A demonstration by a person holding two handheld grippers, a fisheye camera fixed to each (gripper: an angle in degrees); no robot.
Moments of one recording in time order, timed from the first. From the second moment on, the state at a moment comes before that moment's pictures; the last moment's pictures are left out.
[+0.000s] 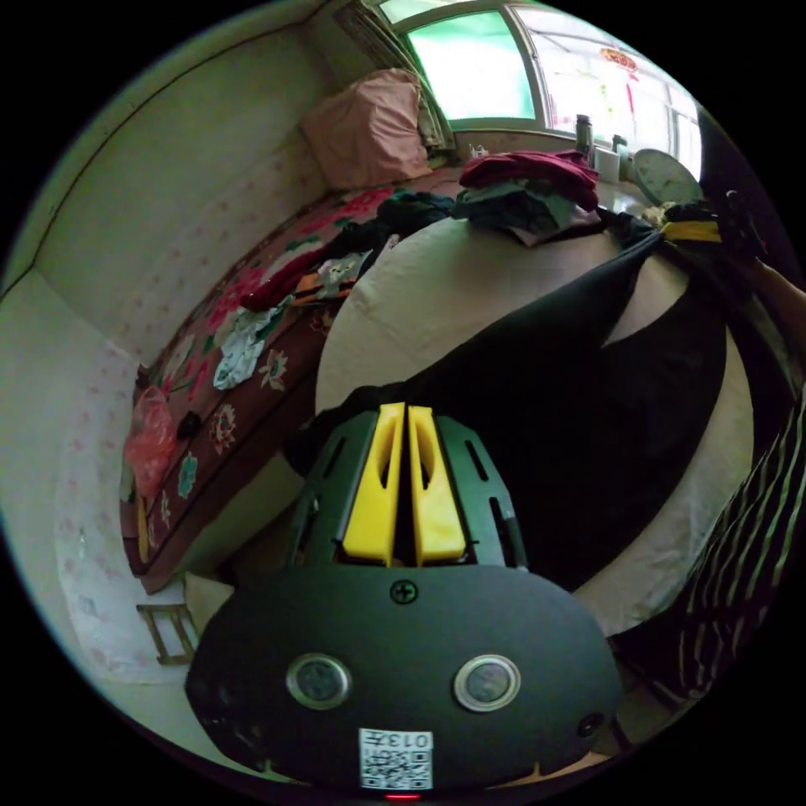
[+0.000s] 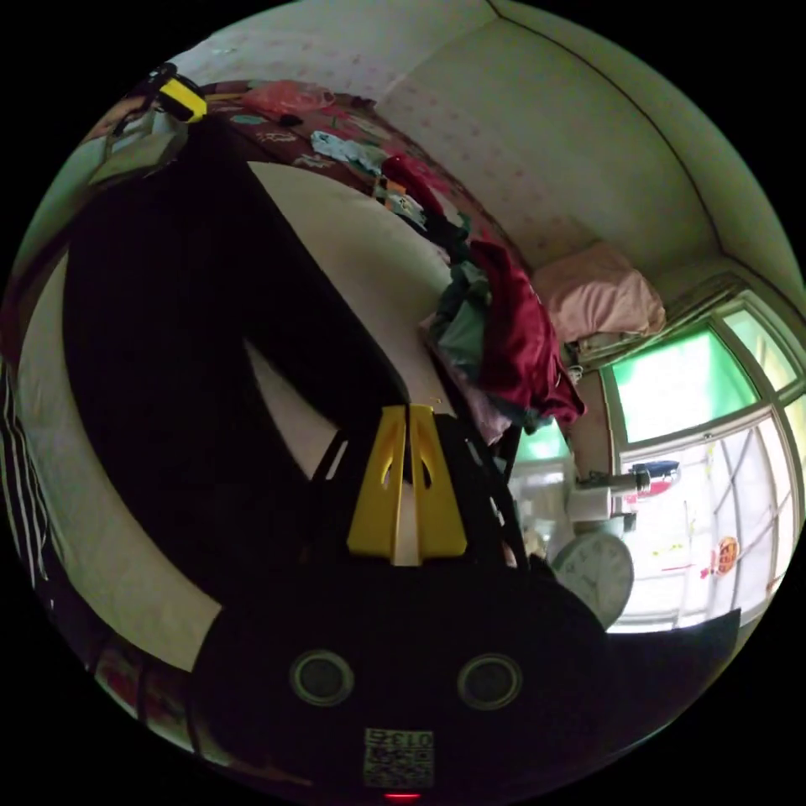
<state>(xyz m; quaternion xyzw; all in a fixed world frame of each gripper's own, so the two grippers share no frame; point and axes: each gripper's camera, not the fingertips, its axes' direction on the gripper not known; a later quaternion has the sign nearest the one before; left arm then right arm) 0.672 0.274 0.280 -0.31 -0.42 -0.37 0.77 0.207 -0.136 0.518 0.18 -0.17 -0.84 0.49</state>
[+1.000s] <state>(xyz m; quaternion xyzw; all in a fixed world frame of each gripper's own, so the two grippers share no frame) 0.792 0.404 0.511 -0.43 -0.36 -0.42 0.71 0.416 -0.014 0.585 0.04 -0.08 -0.83 0.55</state>
